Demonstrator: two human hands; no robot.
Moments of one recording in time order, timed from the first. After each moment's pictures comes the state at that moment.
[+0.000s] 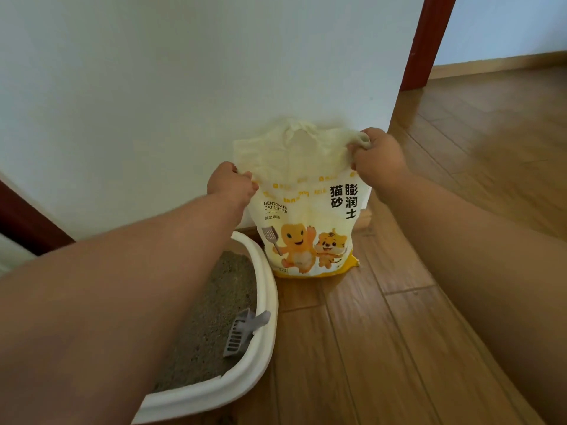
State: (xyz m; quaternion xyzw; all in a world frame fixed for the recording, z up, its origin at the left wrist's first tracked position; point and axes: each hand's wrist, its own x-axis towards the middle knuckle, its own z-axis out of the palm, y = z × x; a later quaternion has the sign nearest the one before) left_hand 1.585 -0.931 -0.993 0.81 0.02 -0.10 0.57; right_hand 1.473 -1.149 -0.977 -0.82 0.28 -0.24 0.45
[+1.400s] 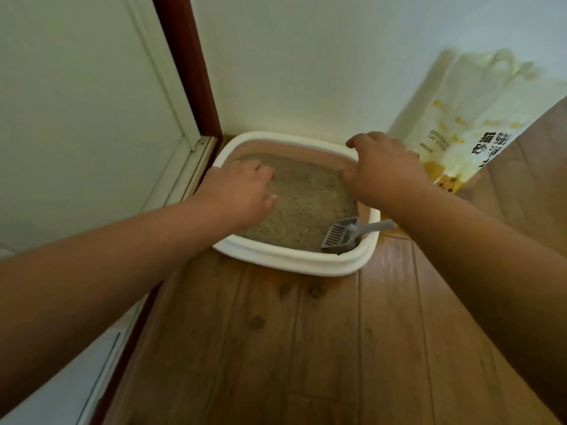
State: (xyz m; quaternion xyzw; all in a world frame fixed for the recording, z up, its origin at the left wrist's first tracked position) left_hand 1.465 -0.587 -1.004 0.97 -0.25 -0.06 0.00; right_hand 1.425 -0.815 -0.970 -0.99 0.08 0.01 0.06
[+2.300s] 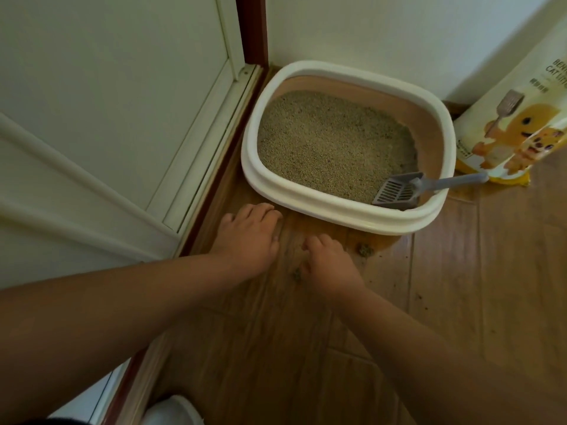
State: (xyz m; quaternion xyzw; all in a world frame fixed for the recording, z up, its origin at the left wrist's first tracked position) left_hand 1.368 -0.485 -1.177 0.97 -0.19 -0.13 0.06; right_hand 1.312 -0.666 -1.202 -0.96 -0.01 0.21 0.18
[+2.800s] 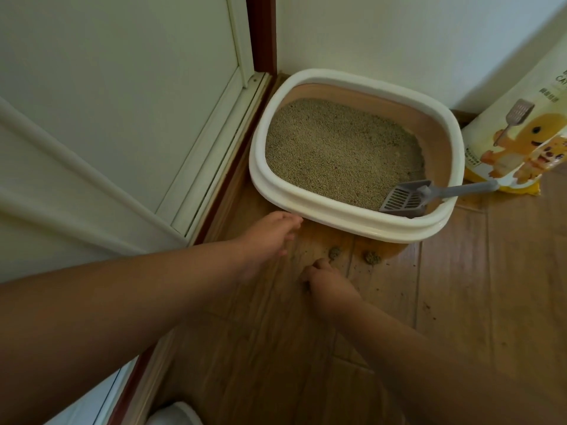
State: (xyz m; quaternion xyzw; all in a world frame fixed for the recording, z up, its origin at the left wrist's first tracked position) left_hand 1.381 -0.508 -1.169 0.71 0.14 -0.35 0.59; right_hand 1.301 -0.659 -1.233 -0.93 -0.04 0.33 0.15
